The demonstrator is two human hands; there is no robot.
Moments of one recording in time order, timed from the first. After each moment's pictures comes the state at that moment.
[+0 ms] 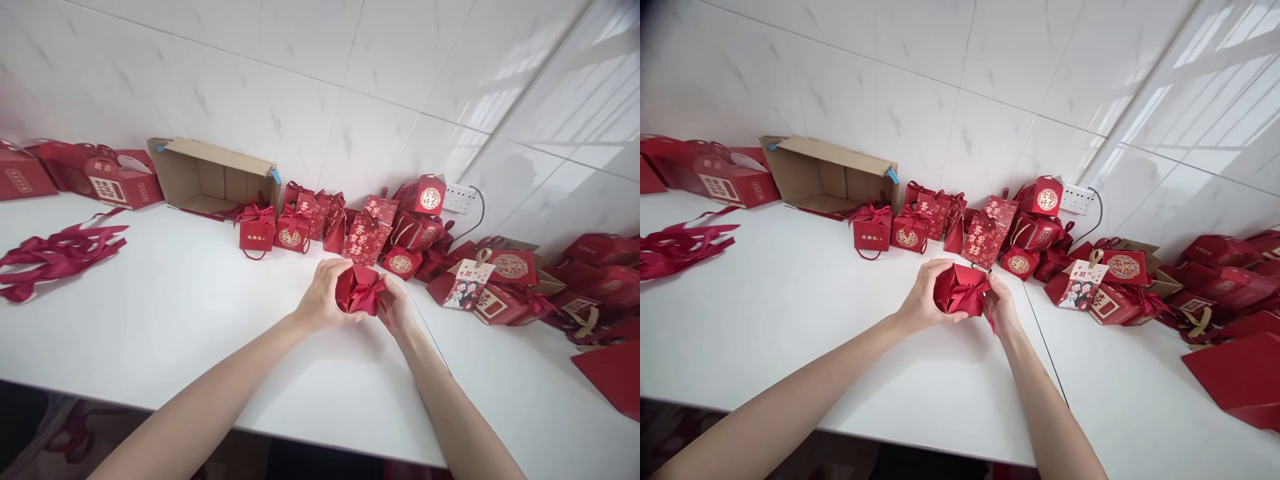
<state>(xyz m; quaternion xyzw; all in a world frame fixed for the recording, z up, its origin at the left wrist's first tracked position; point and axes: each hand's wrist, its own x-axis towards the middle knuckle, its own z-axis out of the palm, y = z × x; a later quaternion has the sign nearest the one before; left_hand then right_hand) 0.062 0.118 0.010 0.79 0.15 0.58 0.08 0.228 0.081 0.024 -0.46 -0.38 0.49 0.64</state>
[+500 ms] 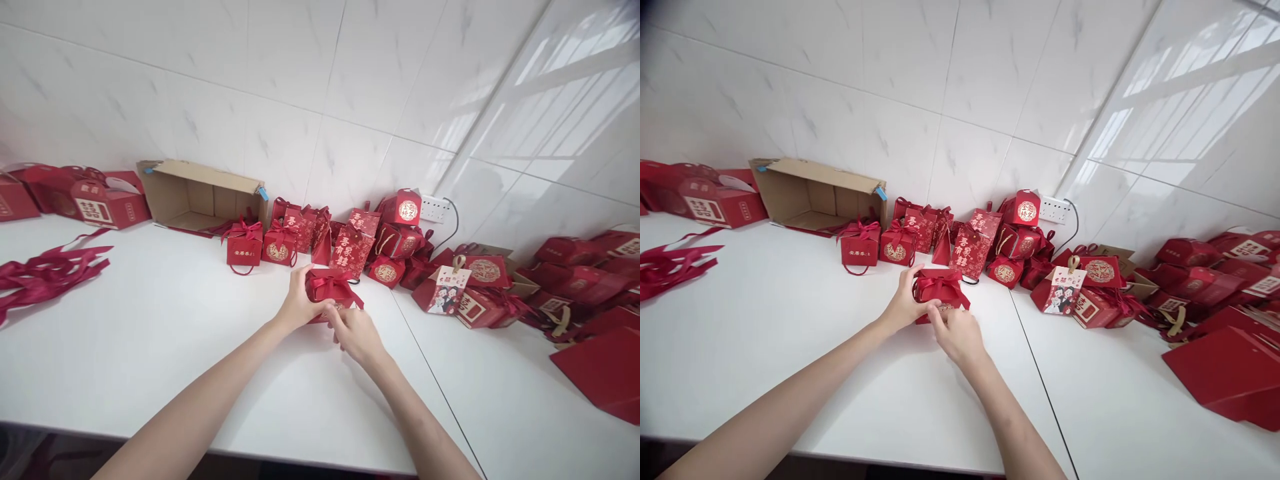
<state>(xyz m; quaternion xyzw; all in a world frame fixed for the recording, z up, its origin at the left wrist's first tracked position) 0.056 0.140 -0.002 0.73 0.32 0.52 0.31 0.183 0.047 0.033 -0.62 -0.64 0.22 0.39</state>
